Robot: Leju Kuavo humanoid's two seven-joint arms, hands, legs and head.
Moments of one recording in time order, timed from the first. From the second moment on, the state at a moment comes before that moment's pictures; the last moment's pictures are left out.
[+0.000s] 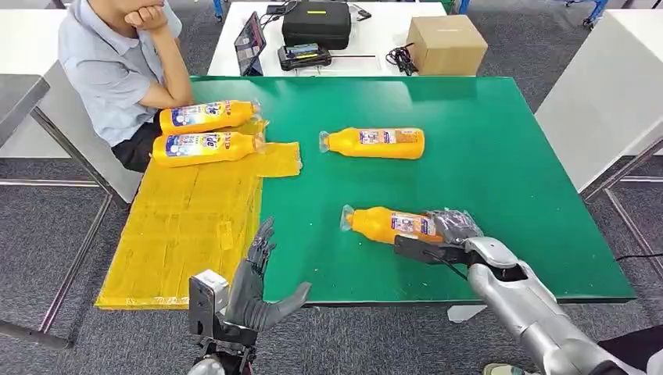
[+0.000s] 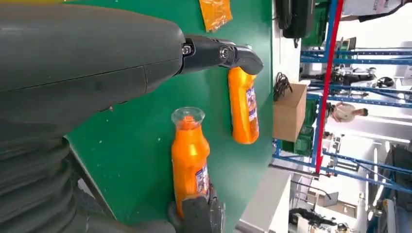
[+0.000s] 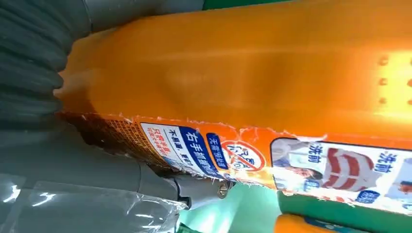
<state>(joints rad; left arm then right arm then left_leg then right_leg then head) 0.06 -0.18 -0.51 -1.50 0.08 0.34 -0.25 -0.49 -0.37 0.67 -0.90 0.69 0.11 -0.06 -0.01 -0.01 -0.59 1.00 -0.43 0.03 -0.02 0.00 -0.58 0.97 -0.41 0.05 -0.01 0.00</state>
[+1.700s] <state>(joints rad) -0.04 -0.21 -0.51 -1.31 0.41 0.13 -0.37 -0.34 -0.07 0.60 -1.27 0.21 0.21 -0.40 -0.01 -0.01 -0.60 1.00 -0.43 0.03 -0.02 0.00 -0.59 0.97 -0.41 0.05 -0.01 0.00</state>
